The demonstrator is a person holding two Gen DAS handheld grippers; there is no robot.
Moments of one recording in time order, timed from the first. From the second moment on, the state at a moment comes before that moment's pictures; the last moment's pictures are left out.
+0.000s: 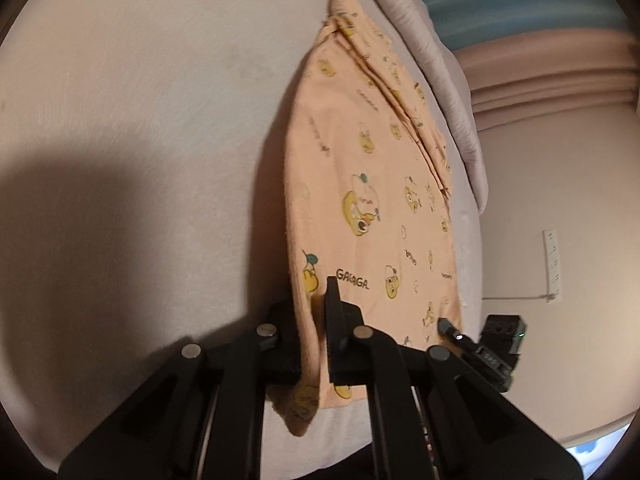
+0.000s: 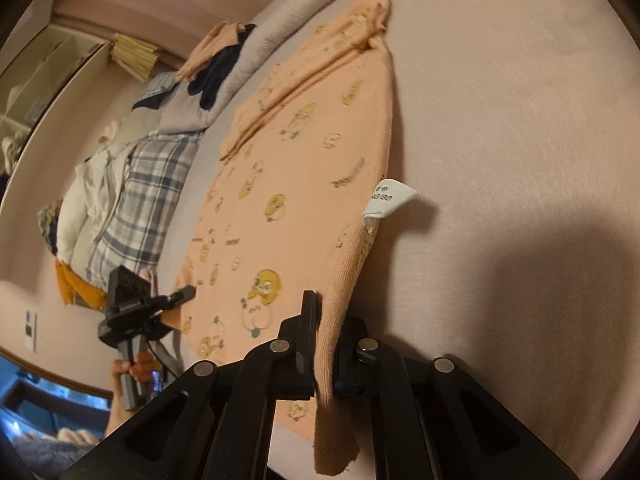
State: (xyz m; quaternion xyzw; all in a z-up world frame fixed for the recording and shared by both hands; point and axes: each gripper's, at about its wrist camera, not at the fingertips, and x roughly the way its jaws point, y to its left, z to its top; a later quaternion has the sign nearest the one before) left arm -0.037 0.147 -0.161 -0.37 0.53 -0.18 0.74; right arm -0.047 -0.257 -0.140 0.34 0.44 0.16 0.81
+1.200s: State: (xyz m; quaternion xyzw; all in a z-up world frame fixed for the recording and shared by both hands) left arm -0.025 0.110 -0.085 -0.29 0.42 -0.26 0.82; right arm -0.024 -0.252 -0.094 0.37 0.35 0.23 0.83
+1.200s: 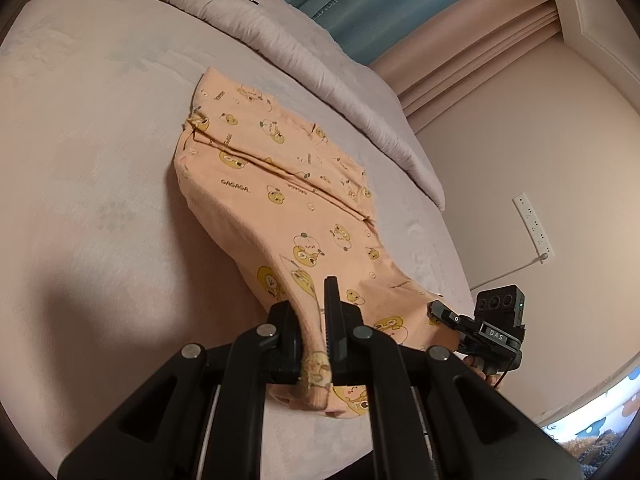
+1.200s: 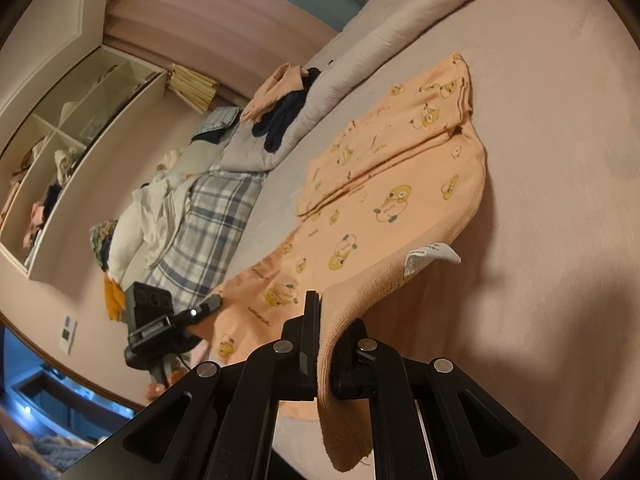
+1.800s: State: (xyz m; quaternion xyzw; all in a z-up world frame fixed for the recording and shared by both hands) left arm -0.008 0.113 -0.075 -0.31 0.40 -0.27 0.82; right arm -0.018 -0.256 -0.091 0.38 0.33 0.22 0.83
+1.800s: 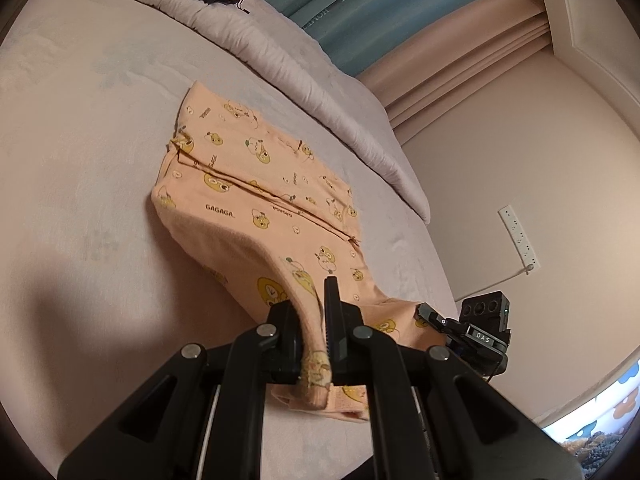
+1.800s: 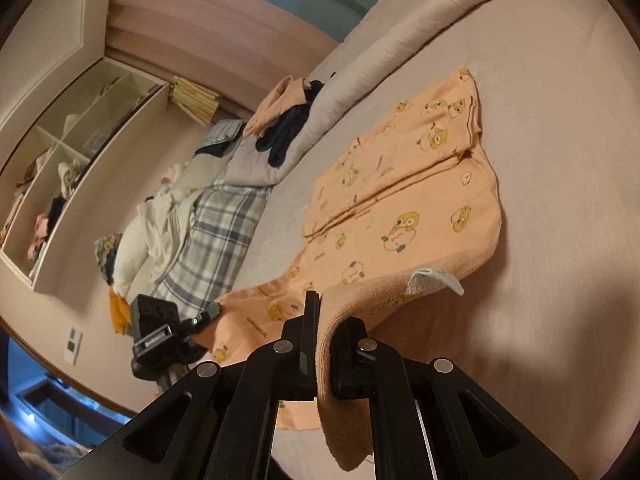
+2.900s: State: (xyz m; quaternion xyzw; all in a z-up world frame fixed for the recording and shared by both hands) left arm 0.044 0.103 -0.055 -0.30 0.37 -0.27 0.84; right arm 0.001 -0.251 -0.073 0.38 0.29 0.21 0.85
